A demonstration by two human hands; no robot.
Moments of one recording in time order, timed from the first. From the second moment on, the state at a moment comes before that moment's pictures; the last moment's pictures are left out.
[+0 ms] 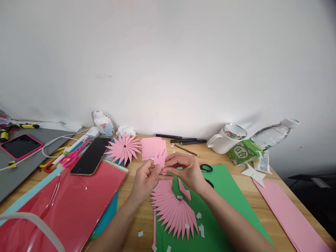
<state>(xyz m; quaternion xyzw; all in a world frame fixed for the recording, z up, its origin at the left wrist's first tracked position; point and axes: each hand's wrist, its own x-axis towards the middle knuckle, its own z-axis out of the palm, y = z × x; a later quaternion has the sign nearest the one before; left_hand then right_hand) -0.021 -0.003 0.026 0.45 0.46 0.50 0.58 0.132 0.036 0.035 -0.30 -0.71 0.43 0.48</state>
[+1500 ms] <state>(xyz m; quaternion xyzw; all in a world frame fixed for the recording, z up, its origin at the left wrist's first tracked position) -0.023 -0.005 0.030 0.52 0.41 0.46 0.60 0.144 0.040 0.043 -0.25 -0.82 0.21 0.46</state>
